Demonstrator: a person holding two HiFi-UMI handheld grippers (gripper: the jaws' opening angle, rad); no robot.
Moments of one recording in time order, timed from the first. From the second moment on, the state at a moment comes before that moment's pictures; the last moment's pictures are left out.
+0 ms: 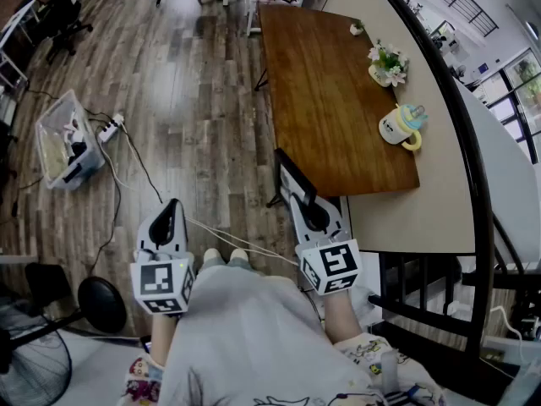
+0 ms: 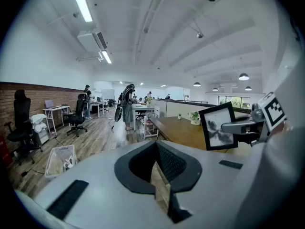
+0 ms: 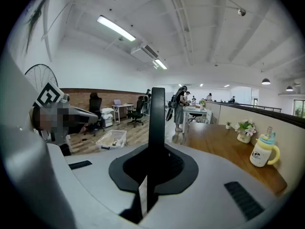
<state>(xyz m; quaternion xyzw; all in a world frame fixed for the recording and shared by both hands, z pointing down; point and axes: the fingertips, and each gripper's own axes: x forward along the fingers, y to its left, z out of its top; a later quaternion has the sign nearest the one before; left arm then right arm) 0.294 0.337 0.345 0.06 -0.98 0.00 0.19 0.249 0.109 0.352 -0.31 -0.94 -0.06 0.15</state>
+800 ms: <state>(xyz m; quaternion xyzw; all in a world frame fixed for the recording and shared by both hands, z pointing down) 0.232 0.375 0.371 0.07 -0.97 0.00 0.23 0.192 0.148 0.367 -0.31 -0.93 -0.04 0.19</state>
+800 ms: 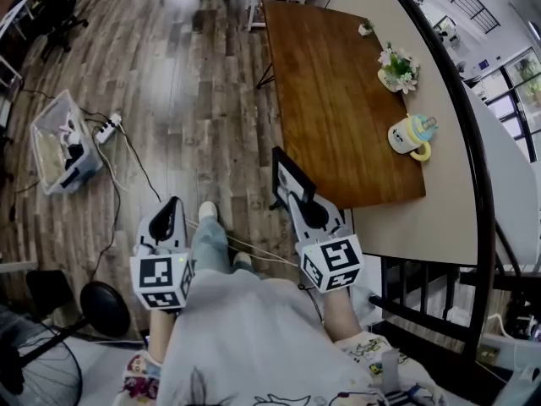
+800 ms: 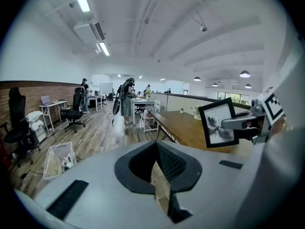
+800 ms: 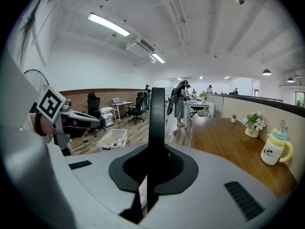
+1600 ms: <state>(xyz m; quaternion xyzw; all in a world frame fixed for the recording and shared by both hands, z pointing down) 0.029 0.456 0.362 0.14 -0.97 0.02 0.22 0.017 0.228 0.369 -0.25 -0.95 -0.03 0.20</state>
